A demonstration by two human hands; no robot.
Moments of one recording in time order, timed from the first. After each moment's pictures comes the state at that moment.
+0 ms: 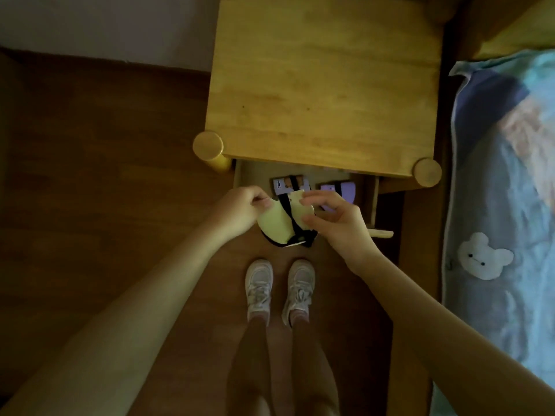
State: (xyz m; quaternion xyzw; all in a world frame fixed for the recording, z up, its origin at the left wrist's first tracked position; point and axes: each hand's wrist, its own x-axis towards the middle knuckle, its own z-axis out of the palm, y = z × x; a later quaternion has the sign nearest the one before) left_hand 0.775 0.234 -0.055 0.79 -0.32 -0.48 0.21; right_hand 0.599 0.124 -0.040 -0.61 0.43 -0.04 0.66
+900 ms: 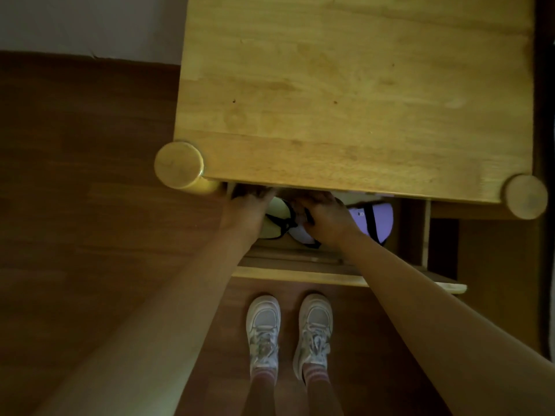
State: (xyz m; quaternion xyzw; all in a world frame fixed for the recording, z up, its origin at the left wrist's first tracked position) left_hand 0.811 0.179 -0.241 0.81 -0.50 -0.28 -0.10; right_hand 0.675 0.064 -0.259 -0.90 0.26 0.25 0.27
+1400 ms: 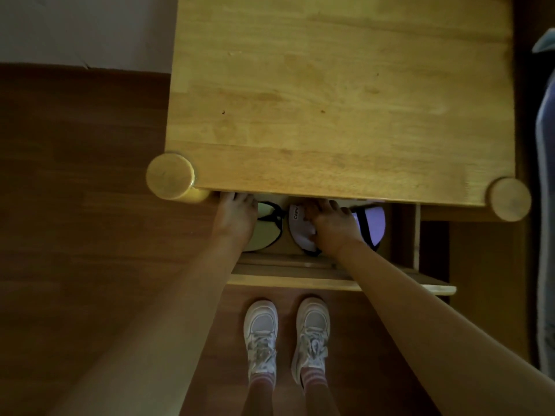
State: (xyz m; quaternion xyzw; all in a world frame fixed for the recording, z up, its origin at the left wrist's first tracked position) left_hand 0.813 0.175 -0.246 0.71 -0.59 -0.12 -0.36; right_hand 0.665 0.060 -0.247 -0.89 0.28 0.35 0.13
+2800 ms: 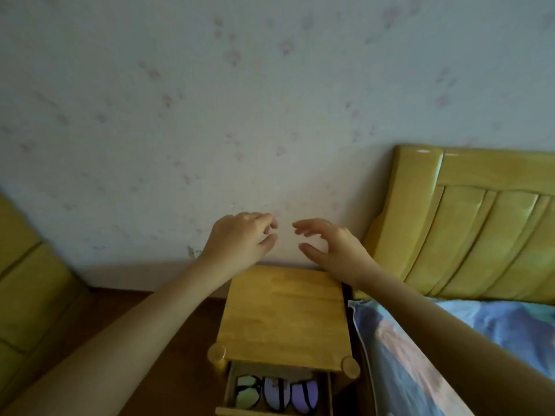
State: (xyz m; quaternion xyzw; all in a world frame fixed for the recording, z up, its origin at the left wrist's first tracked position) left_hand 0.800 0.152 0.427 0.79 -0.57 0.11 0.20; right_hand 0.640 0.022 0.425 -0.94 0.18 -0.17 0.25
